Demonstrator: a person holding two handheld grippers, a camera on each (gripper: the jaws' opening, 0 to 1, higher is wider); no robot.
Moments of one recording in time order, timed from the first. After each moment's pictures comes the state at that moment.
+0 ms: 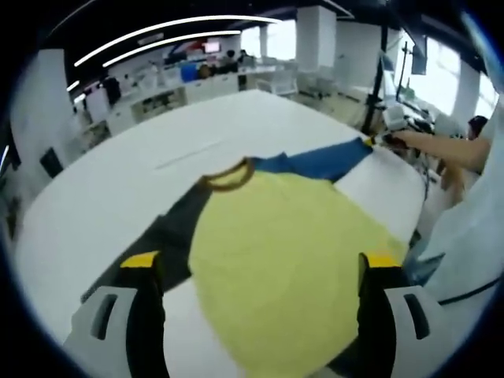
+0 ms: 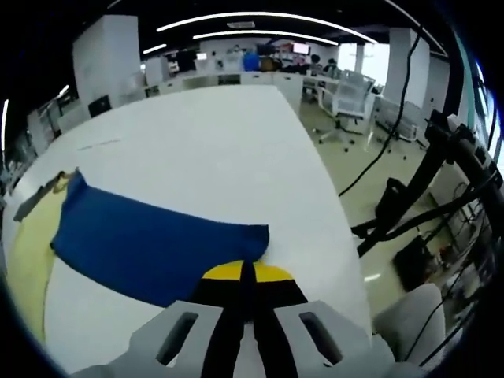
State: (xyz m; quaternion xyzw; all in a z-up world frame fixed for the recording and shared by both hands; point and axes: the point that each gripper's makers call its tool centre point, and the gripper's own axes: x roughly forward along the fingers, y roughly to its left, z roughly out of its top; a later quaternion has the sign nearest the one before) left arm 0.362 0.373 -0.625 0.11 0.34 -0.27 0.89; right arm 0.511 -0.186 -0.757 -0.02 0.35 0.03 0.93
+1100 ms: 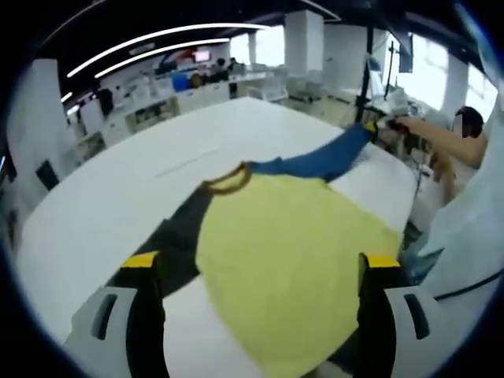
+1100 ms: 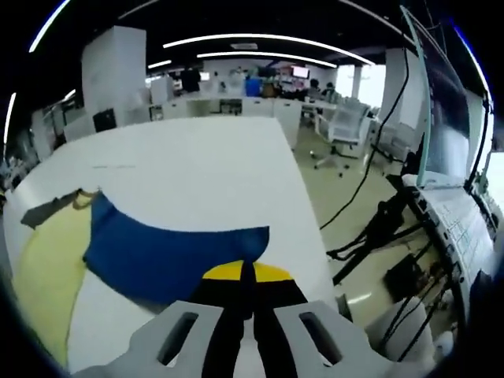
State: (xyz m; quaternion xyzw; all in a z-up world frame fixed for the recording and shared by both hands) left arm 0.350 0.388 -0.614 0.12 0.32 -0.30 0.89; right arm 0.476 -0.169 -0.675 -0.04 0.30 0.02 0.95
